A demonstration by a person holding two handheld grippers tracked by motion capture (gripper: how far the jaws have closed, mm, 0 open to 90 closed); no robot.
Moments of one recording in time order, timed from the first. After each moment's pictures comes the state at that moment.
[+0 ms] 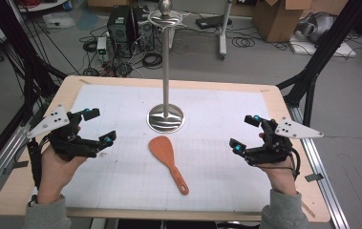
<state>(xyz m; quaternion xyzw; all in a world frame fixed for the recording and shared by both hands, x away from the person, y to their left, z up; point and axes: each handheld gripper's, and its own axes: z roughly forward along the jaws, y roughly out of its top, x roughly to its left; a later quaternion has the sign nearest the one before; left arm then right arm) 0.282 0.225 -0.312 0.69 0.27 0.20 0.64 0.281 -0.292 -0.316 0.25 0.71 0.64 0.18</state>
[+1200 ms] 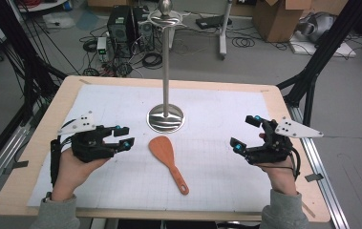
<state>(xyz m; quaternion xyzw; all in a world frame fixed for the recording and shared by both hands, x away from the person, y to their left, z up) 0.293 0.192 -0.335 0.76 0.25 0.10 0.59 0.282 -0.293 -0.318 0.26 0.71 0.63 0.18</state>
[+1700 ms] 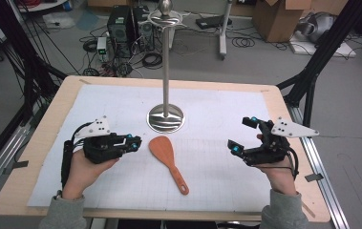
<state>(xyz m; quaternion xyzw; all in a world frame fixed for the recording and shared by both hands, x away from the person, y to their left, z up) 0.297 0.173 -0.350 0.79 0.23 0.09 0.56 0.283 -0.289 -0.320 0.25 0.72 0.62 0.17</state>
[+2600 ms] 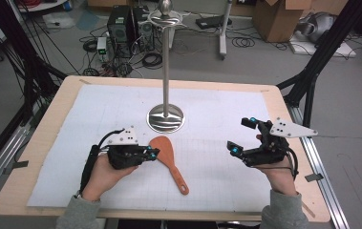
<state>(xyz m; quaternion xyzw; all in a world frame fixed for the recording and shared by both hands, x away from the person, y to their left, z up) 0.301 0.122 -0.381 0.82 0.21 0.07 0.52 0.283 -0.288 -0.321 0.25 0.73 0.62 0.17</state>
